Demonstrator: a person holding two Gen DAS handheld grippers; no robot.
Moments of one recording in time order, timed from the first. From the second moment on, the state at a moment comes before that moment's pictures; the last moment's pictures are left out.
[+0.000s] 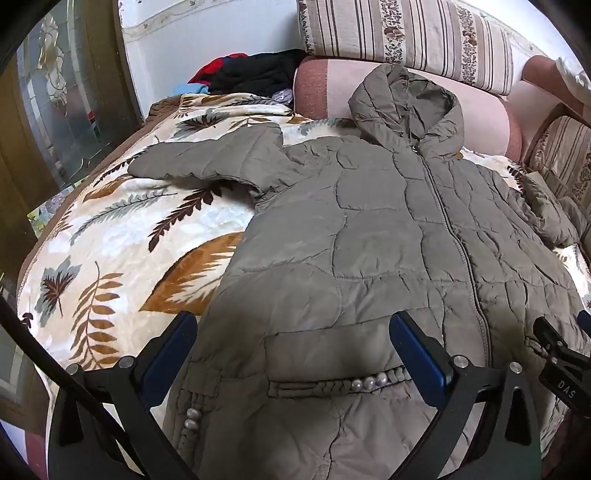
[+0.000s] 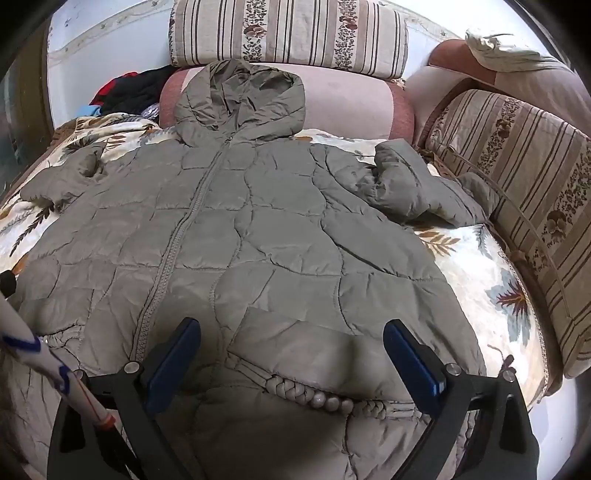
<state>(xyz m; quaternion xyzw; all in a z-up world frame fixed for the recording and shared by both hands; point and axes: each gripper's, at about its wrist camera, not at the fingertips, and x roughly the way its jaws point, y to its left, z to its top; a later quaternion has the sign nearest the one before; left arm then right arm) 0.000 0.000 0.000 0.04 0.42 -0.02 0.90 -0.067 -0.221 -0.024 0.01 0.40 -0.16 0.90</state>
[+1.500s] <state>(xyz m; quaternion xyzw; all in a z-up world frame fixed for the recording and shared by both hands) -0.003 -0.001 -0.007 0.04 0.44 -0.02 0.90 -0.071 -0.222 -0.035 0.01 0.41 -0.17 0.89</state>
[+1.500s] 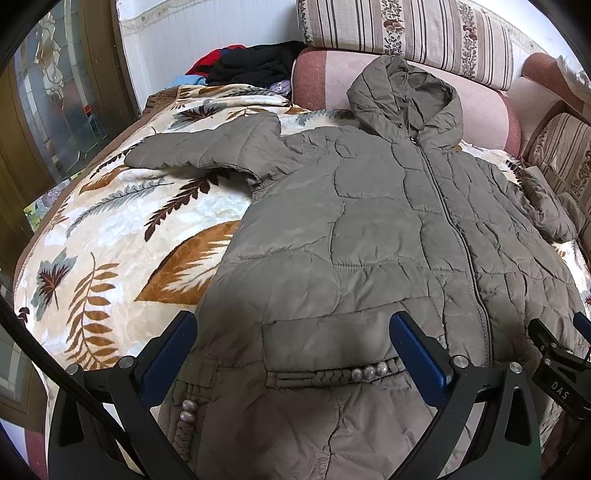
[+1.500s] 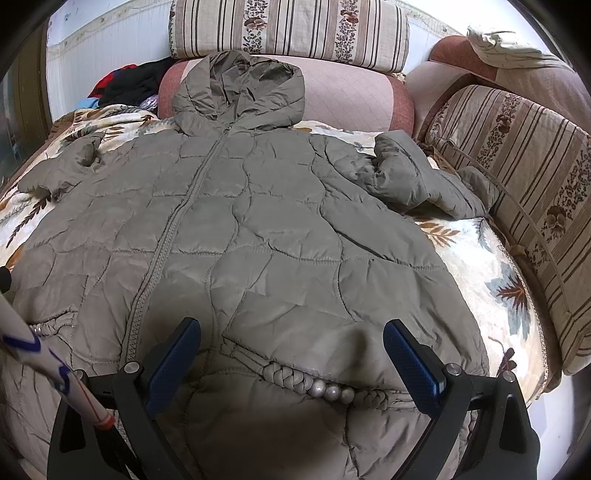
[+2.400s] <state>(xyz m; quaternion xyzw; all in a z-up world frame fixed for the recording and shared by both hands) 0.054 0.062 0.010 -0.01 0.43 0.02 0.90 -0.057 -0.229 -0.042 0.02 0.42 -0.16 0.89</state>
